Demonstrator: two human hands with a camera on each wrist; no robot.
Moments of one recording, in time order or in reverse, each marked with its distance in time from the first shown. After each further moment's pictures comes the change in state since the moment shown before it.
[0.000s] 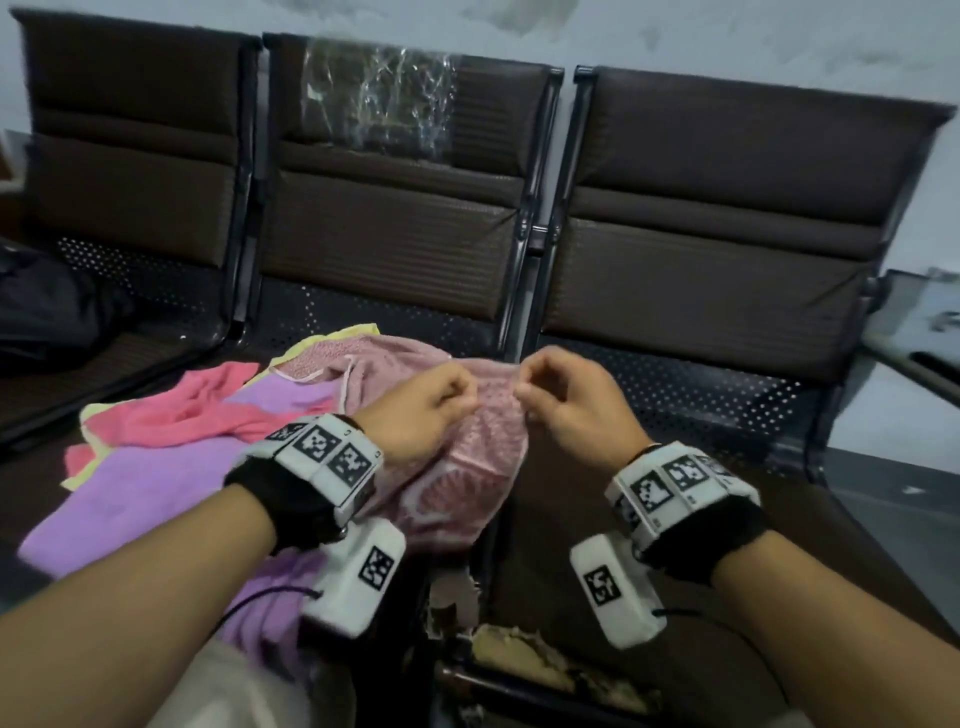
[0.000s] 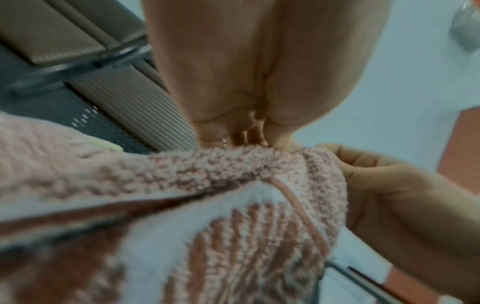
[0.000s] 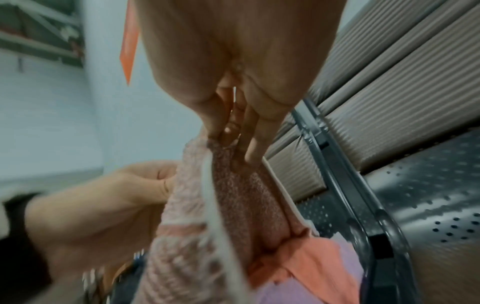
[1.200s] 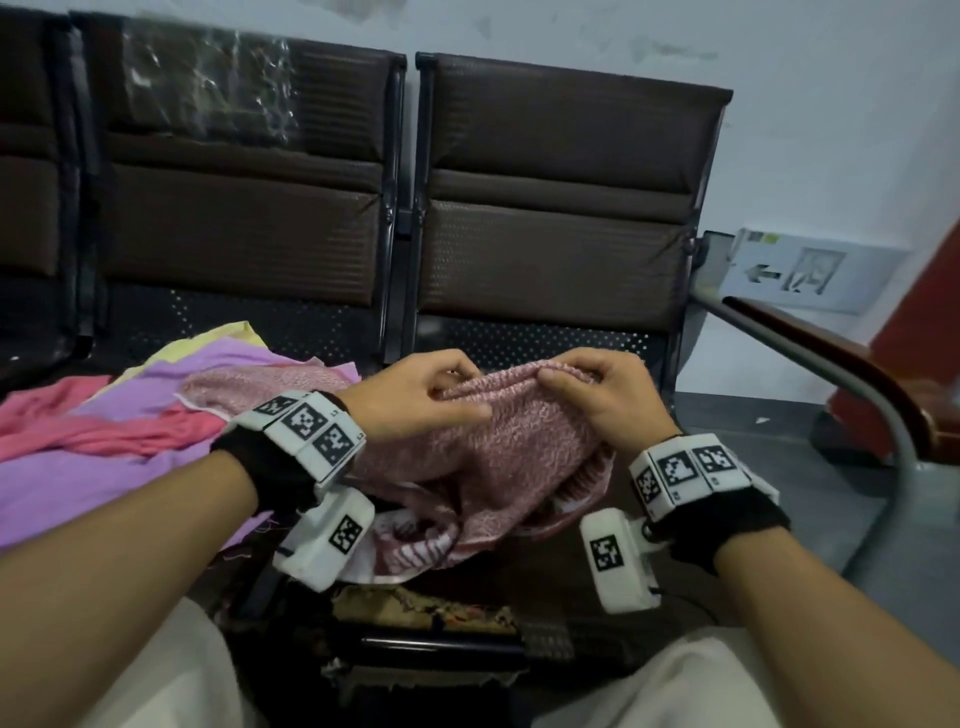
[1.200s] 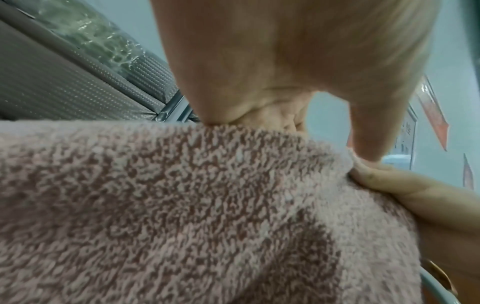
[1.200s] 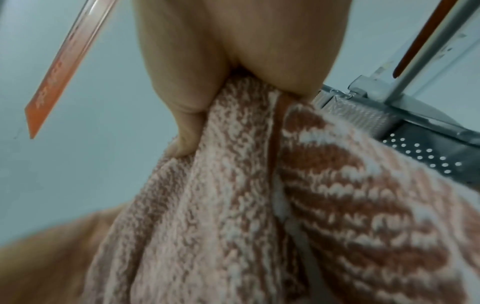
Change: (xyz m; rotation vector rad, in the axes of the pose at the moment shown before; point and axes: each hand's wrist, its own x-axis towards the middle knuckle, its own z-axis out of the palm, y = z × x) left_hand 0.031 0.075 0.096 -0.026 -0.291 0.154; right_hand -0.098 0.053 -0.129 0.084 0.256 0.105
